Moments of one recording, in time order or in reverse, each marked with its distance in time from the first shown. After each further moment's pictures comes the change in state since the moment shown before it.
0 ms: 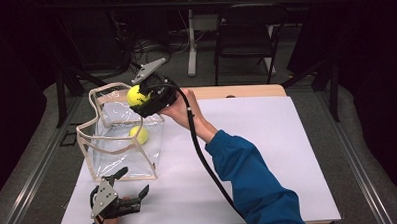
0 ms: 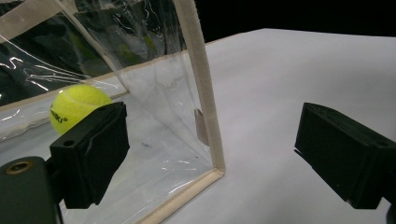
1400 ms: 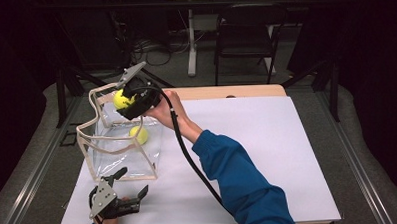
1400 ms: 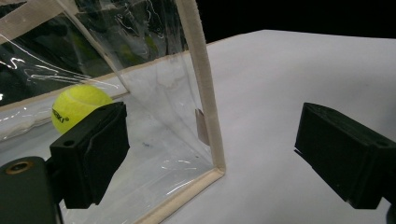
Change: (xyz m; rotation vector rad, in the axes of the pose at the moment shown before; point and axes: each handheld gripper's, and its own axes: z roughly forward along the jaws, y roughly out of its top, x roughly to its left) left arm 0.000 0.000 -0.002 -0.005 -0.002 -0.006; right arm 0.009 0.012 0.041 0.017 0.028 -0.018
